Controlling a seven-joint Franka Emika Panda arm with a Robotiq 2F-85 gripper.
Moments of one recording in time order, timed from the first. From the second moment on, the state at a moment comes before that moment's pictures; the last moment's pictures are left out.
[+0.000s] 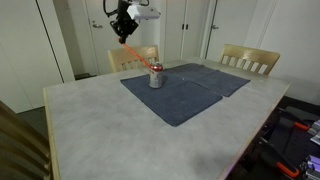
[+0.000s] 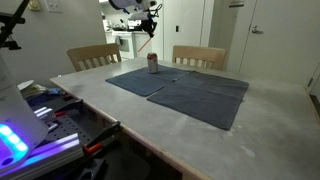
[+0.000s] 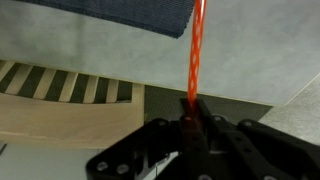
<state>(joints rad) 0.32 0.66 -0.02 -1.48 -0.16 2.61 0.20</state>
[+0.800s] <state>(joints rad) 0.32 0.67 -0.03 -1.49 -0.16 2.71 0.26</state>
